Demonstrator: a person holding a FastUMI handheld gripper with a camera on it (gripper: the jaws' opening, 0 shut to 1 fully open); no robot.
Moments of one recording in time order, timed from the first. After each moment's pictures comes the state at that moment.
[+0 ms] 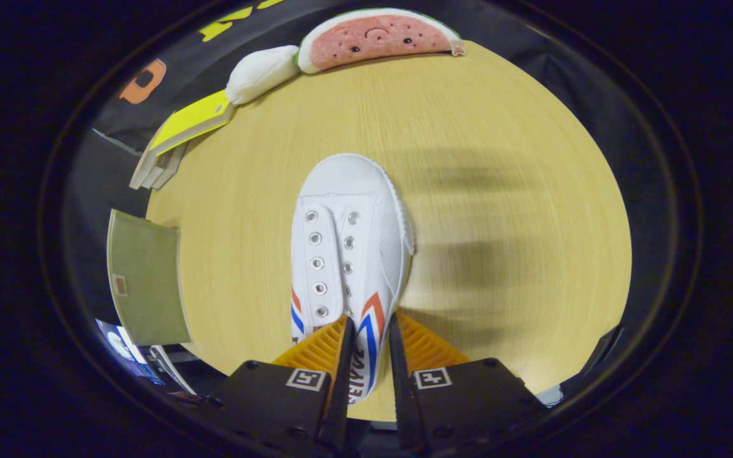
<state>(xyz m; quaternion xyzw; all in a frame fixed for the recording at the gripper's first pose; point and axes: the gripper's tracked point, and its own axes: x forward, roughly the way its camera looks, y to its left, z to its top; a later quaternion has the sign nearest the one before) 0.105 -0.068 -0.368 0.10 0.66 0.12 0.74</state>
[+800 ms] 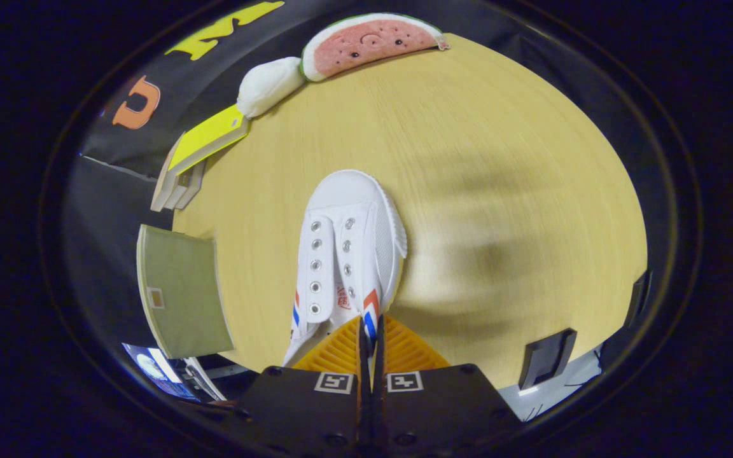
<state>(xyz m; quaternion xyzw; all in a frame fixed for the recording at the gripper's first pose) 0.068 -0.019 -0.325 0.19 0.66 0.14 0.72</state>
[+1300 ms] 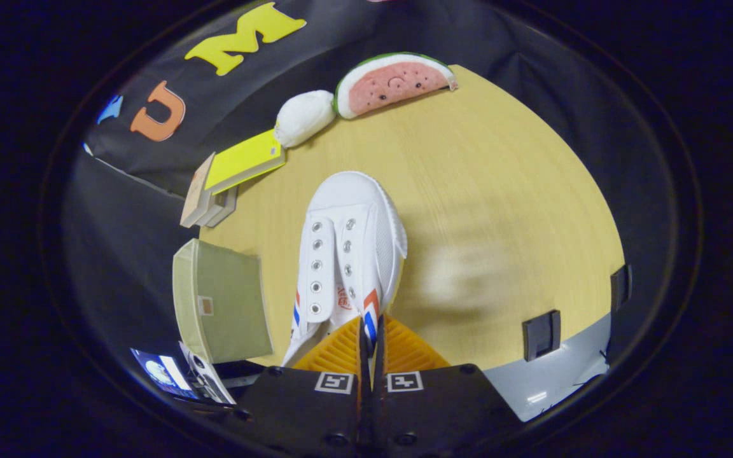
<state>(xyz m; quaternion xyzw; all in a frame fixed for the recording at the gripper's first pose) 0.056 -0.008 -0.217 0.20 0.60 0.13 0.76</state>
